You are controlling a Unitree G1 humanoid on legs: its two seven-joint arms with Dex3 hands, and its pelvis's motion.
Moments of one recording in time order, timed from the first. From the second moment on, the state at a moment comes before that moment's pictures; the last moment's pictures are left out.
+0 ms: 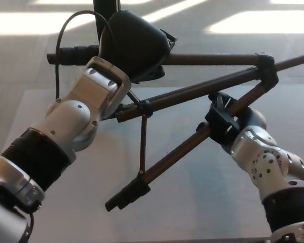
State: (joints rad) left_arm -1.07 0.46 -0.67 0.47 1.05 0.10 0.08; right_arm -0.82 -0.06 -0.13 0.58 0.52 0.46 -0.46
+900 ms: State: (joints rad) left_arm -0.96 0.39 -0.48 0.42 0.96 0.10 0.09; right_arm -1.08 -0.44 0.26 0.59 0.25 0.45 -0.32
